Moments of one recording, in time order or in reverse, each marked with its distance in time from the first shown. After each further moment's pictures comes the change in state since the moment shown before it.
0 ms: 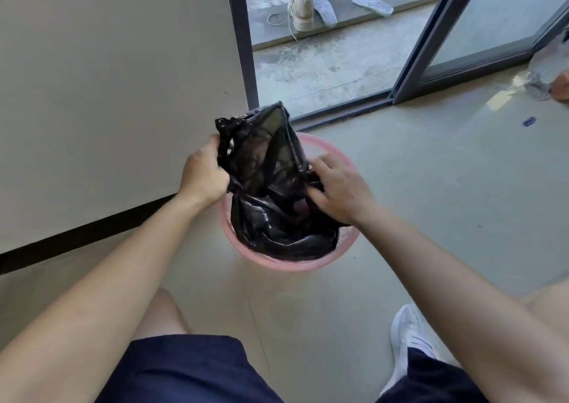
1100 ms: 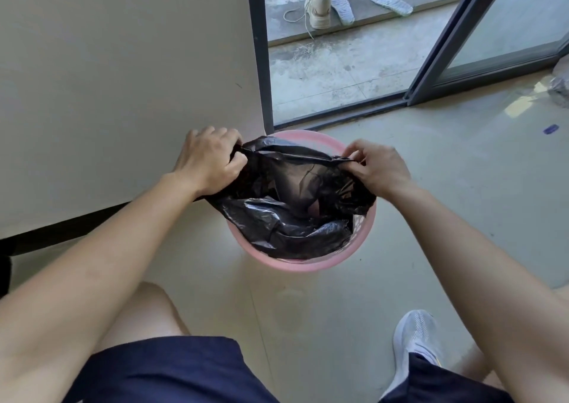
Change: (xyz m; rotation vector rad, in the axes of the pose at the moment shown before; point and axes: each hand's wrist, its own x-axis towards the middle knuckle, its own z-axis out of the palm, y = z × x) left_hand 0.021 -0.018 -0.011 0.668 -0.078 0.372; right_hand 0.017 0.034 -0.036 0.209 0.027 0.259
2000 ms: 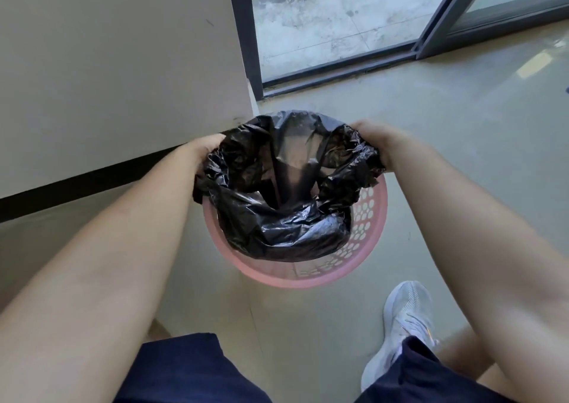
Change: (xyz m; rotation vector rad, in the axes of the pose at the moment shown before) left_hand 0.002 0.021 0.067 -1.210 -0.707 -0.846; right_hand 0.029 0.024 0.028 0.728 -0.556 0.704
